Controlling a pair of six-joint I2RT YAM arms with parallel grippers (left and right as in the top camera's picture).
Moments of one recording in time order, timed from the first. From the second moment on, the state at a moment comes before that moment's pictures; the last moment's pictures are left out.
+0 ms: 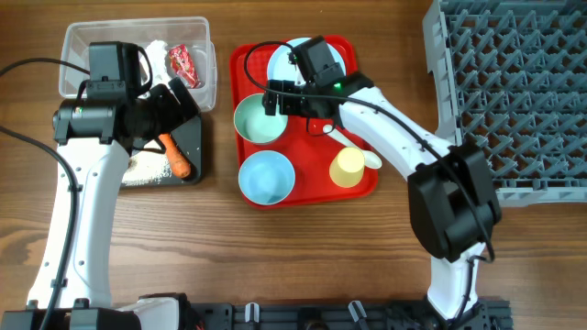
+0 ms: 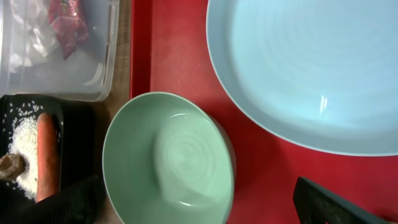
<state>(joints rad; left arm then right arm) 0.01 1.45 1.38 -1.01 0.06 -0.54 0.53 2.07 1.58 -0.49 -0.21 0.54</state>
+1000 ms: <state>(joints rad) 0.01 1.45 1.38 -1.01 0.05 -0.54 0.54 2.20 1.59 -0.47 -0.29 0.63</state>
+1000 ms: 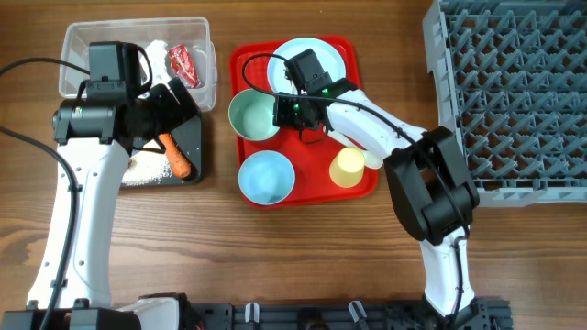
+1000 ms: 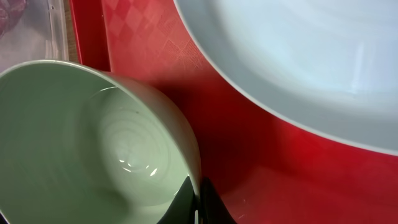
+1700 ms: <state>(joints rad) 0.01 1.45 1.38 -1.01 0.05 -0.54 0.34 1.73 1.59 -0.51 0.27 0.34</state>
